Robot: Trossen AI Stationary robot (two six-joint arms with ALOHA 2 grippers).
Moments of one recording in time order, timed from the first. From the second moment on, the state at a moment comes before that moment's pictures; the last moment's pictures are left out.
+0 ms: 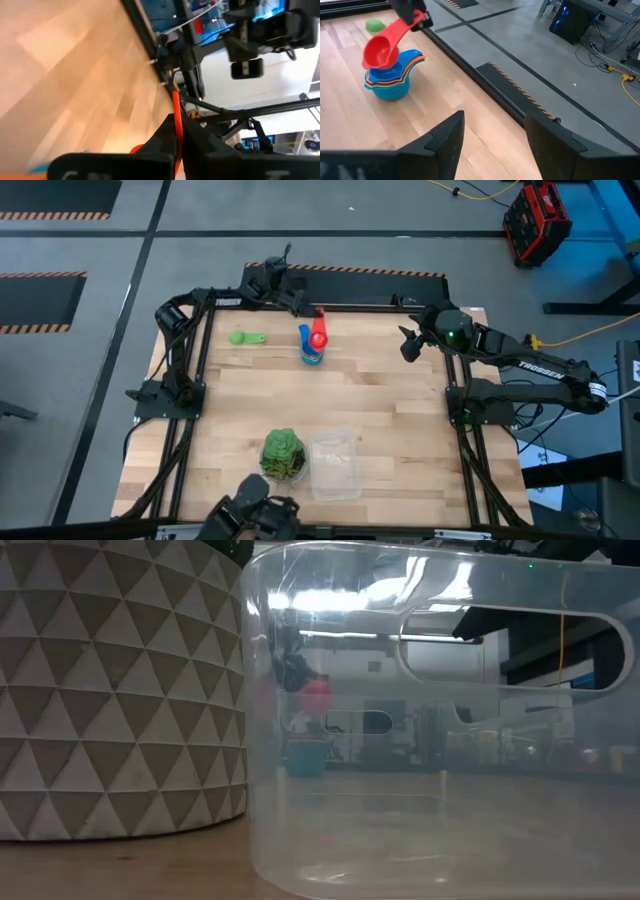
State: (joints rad) left arm 0.84 1.95 1.20 0.38 1.13 -0.86; right arm -0.39 0.82 0.77 -0.48 0.39 0.04
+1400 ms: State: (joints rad) left arm 0.86 1.95 1.10 0.24 0.99 -0.80; right arm -0.39 0.82 0.77 -0.48 0.39 0.04
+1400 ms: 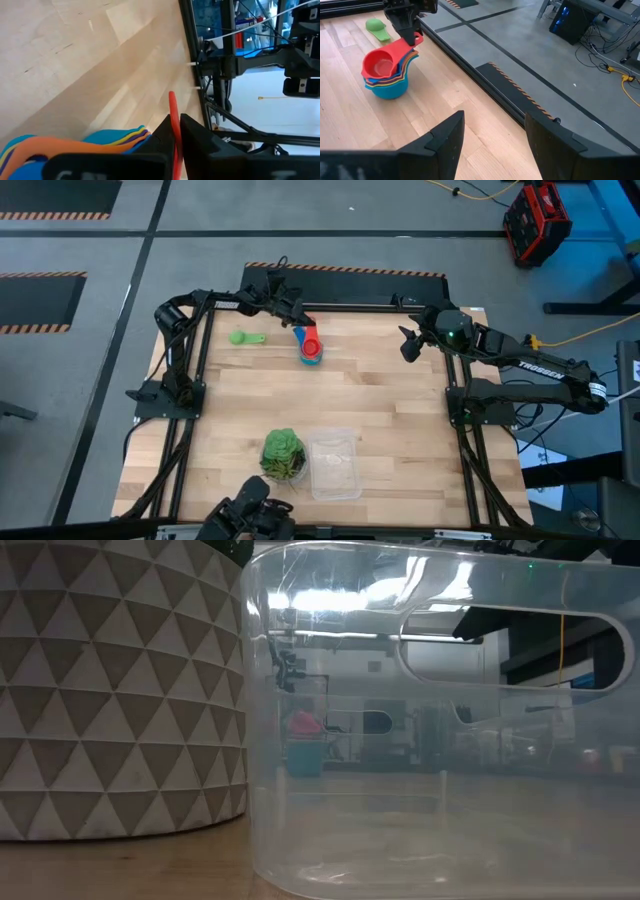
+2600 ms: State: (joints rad) left arm 0.93 1.95 1.10 0.22 0.99 -0.81; right arm -0.39 0.82 0.77 -0.48 0.39 0.03
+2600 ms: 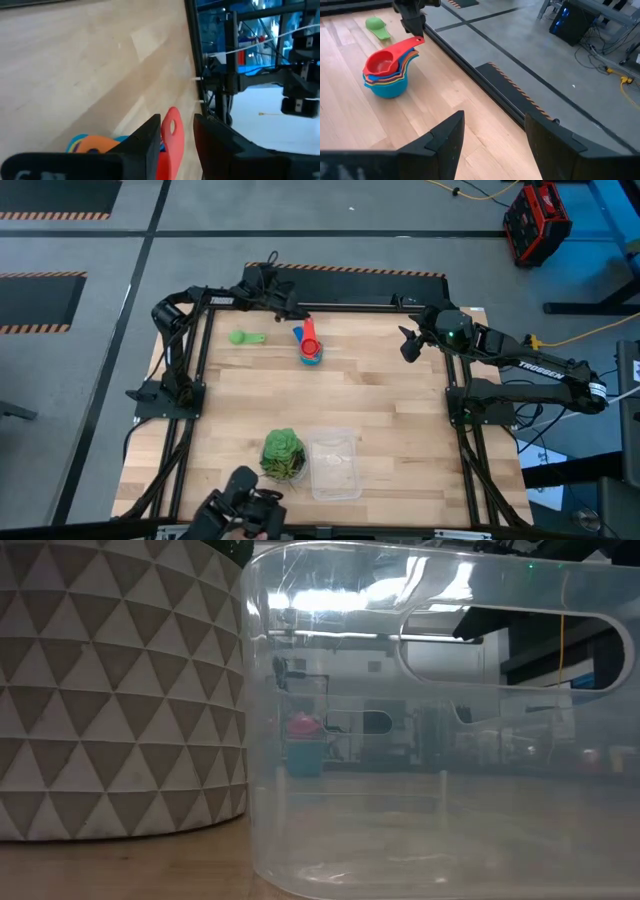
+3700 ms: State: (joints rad) left arm 0.92 1.85 1.10 0.32 0.91 -0.78; right arm -0.39 0.82 0.77 -0.48 0.39 0.02
